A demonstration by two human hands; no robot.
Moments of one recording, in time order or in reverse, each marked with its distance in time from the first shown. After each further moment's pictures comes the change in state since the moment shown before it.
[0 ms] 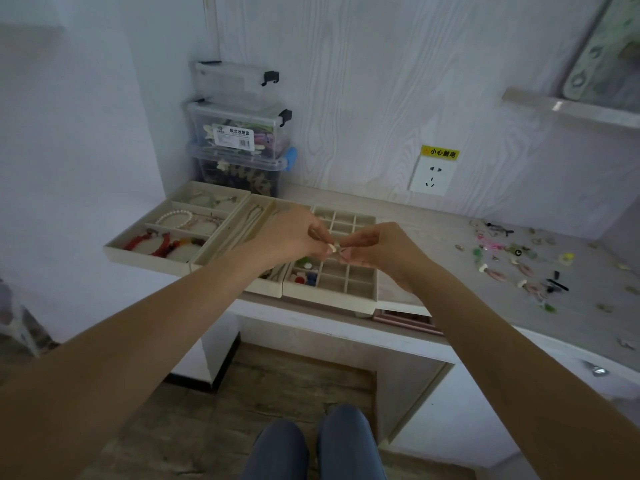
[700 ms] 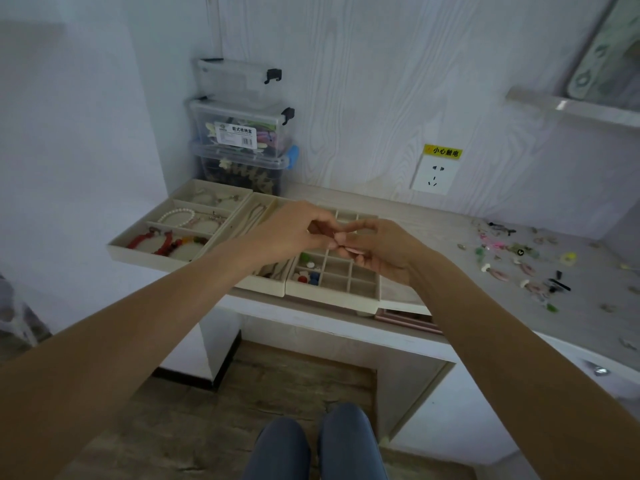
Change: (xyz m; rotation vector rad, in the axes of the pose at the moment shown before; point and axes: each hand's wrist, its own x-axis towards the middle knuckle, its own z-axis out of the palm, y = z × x) left_hand -0.005 0.000 -0.010 0.032 -0.016 0.272; right_hand 0.002 -0.015 0.005 0.462 -0.130 0.200
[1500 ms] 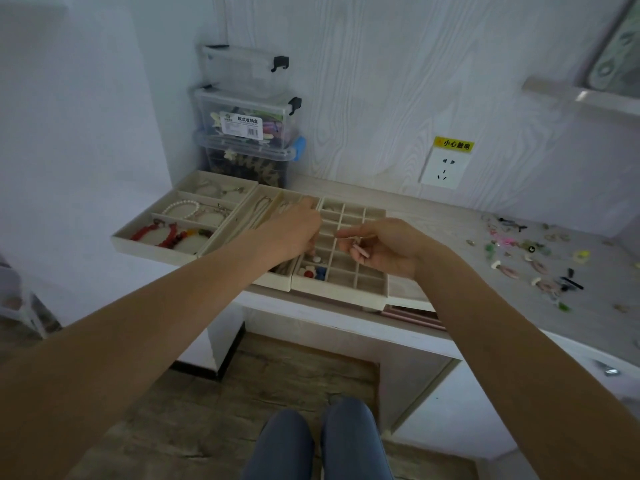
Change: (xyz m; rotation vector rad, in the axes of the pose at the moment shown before) left_hand 0.014 -0.018 0.010 0.602 -0.093 -0.186; right_hand 0.013 0.000 0.000 0.152 -0.005 0.186
